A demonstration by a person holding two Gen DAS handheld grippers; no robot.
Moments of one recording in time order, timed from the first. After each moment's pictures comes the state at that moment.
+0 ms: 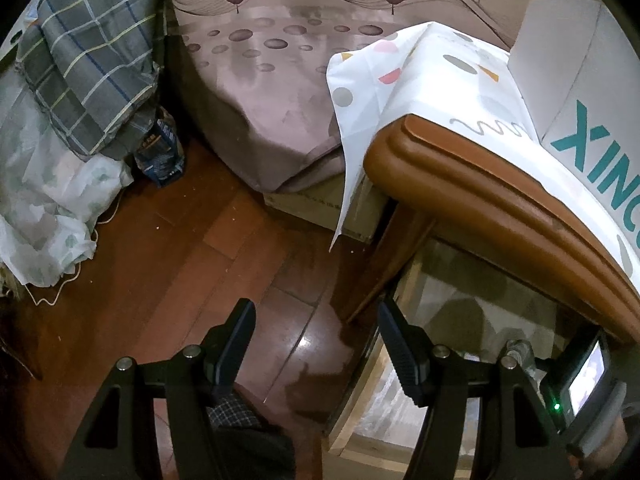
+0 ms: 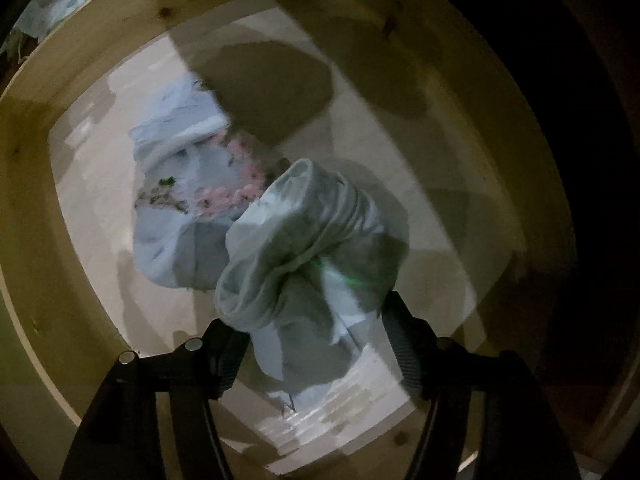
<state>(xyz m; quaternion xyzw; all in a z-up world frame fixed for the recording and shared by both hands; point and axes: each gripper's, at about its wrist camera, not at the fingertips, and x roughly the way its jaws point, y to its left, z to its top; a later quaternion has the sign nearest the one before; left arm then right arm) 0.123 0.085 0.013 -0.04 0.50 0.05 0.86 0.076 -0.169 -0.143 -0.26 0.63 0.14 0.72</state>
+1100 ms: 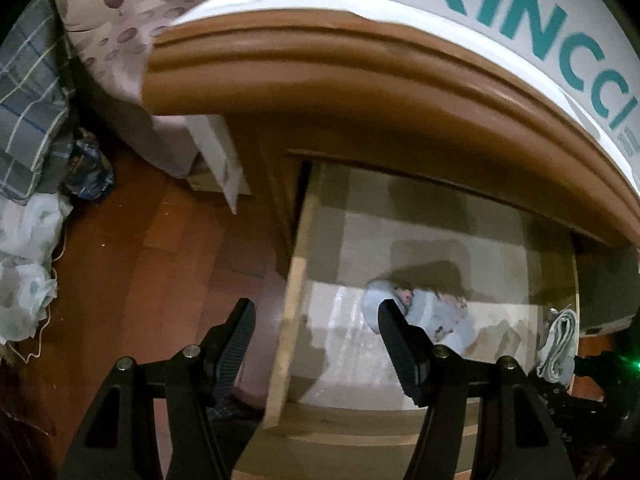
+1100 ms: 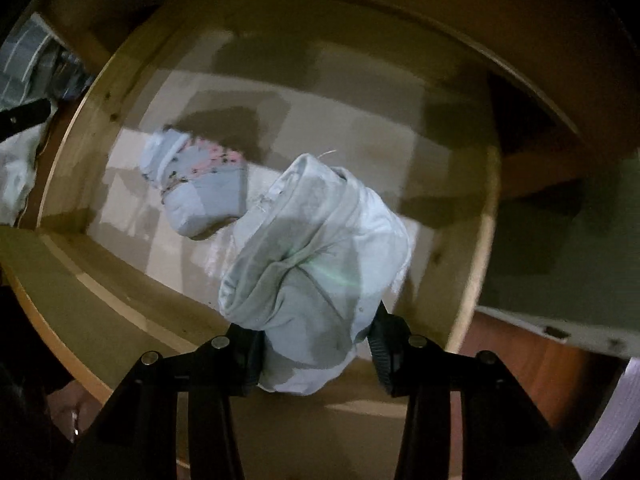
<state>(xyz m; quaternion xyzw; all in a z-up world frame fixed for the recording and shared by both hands) 0.118 0.019 -0.031 0.04 0.55 -0.08 0.83 0.039 -0.224 -0.058 0.02 0.65 -0.04 0.76</state>
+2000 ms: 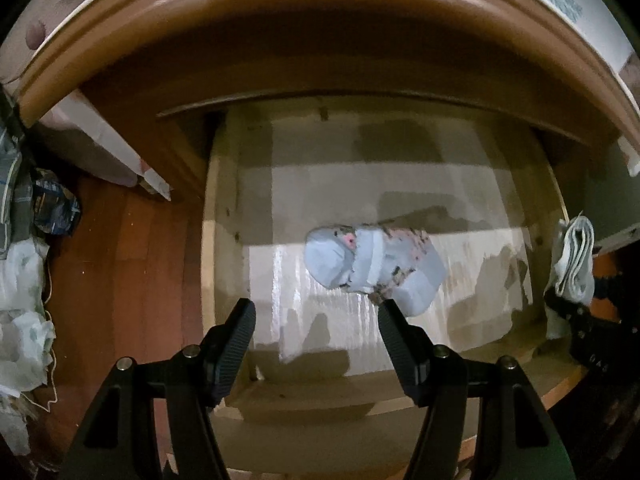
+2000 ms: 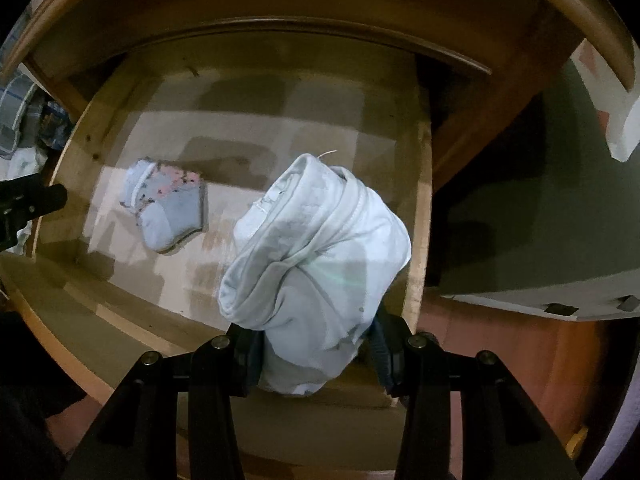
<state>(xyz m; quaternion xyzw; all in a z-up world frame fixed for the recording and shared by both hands) 0.088 -0.033 -0.058 0.13 0.58 -0.16 0.79 -0.026 -0.261 -0.080 0.05 0.60 -0.07 0.80</state>
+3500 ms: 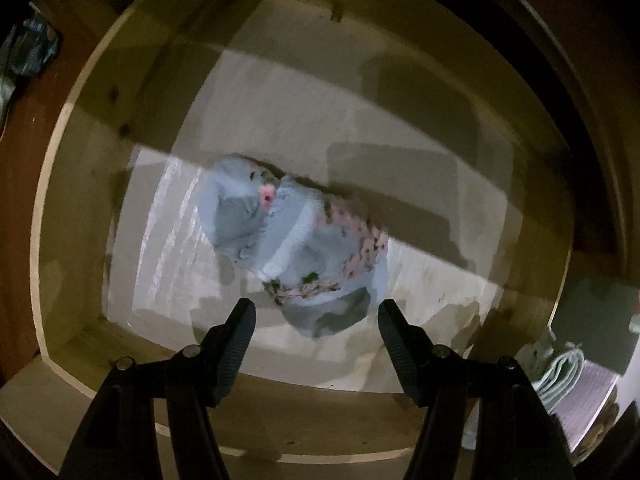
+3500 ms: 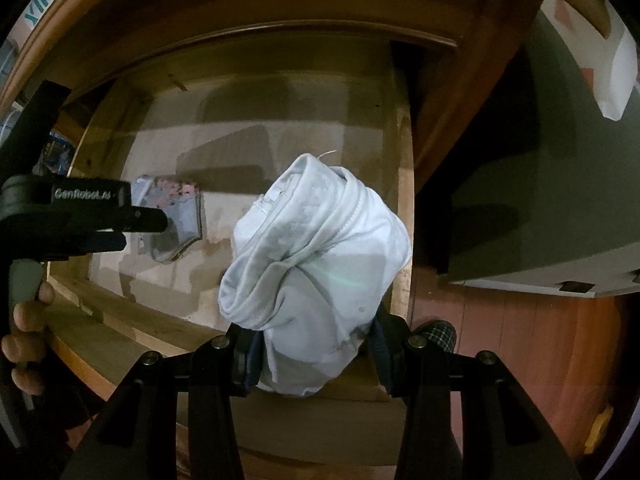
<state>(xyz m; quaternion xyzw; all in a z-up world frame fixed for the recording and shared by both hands) 0.131 -0.073 -0.130 -0.09 0.72 -0.07 0.68 -0.034 -0.275 -0.081 0.11 0.60 -0.07 0.79</state>
